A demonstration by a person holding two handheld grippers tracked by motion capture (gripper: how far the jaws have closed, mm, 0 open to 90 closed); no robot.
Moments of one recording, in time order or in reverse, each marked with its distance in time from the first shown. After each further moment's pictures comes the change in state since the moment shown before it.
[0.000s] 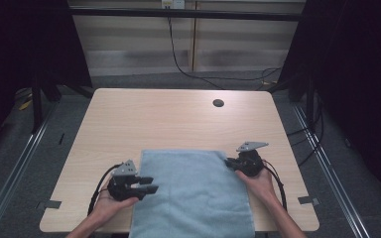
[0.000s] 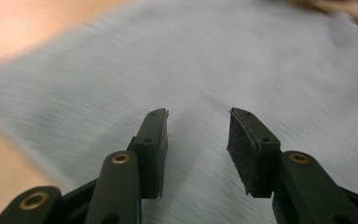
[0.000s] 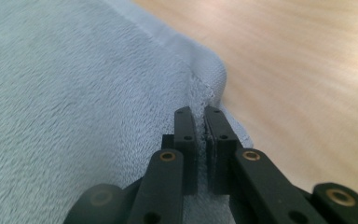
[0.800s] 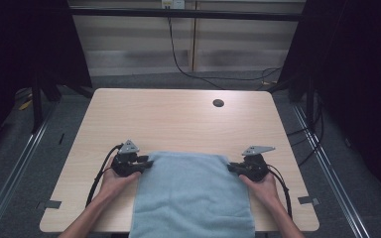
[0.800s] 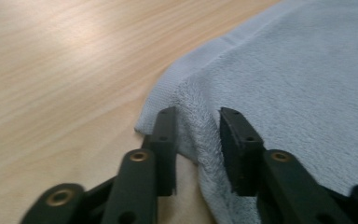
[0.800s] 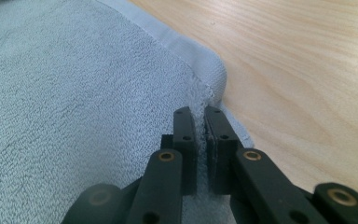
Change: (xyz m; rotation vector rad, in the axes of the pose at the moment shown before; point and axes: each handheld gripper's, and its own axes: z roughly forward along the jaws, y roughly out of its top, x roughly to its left) left arm 0.051 0.005 0.028 0.029 0.143 -0.012; right arm -0.003 -0.012 -0.008 -0.028 0.050 0.064
